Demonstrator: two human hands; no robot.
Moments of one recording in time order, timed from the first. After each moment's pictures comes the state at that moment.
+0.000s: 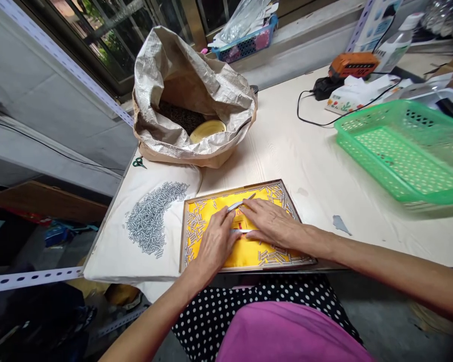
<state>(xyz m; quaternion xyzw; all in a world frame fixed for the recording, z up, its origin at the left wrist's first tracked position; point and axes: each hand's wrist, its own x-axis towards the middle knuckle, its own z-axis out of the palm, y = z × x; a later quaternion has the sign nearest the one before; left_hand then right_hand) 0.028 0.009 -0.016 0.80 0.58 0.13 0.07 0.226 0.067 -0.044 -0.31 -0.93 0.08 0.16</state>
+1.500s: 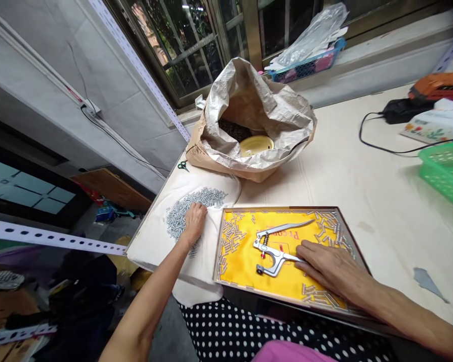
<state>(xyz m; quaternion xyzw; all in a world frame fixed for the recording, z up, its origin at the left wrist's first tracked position) -0.161 0.067 -0.033 0.64 0.76 0.00 -0.02 0.240 0.048 -0.068 -0.32 -0.92 0.17 0.16</state>
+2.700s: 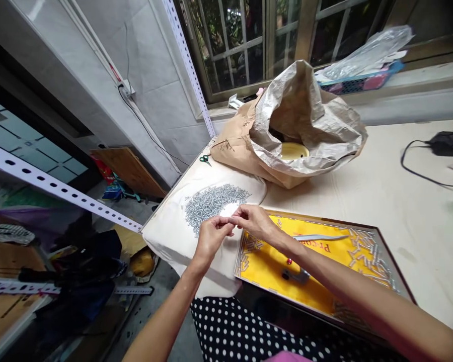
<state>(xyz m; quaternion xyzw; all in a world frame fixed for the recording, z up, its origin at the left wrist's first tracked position) -0.106 -0.019 0.017 0.35 0.69 0.53 0.35 0.017 0.080 -0.002 -0.24 -0.77 0.51 0.30</state>
